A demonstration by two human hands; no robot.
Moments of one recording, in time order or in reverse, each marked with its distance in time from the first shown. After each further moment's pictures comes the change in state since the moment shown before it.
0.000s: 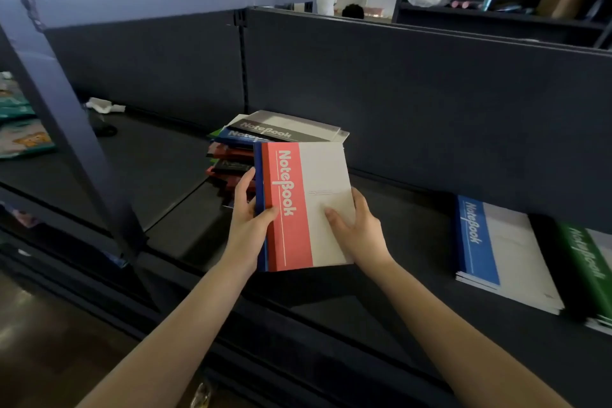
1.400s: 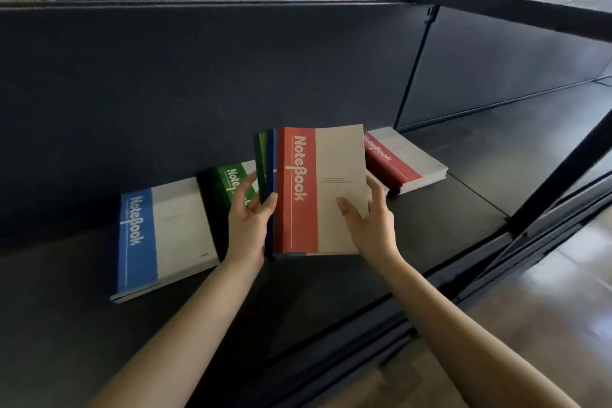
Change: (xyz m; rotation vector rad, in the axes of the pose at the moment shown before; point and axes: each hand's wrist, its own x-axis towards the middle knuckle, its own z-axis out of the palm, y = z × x) left_hand -0.141 -0.063 0.448 -0.173 -0.693 -0.200; right_hand -0.195 0.174 -0.391 0.029 0.935 0.254
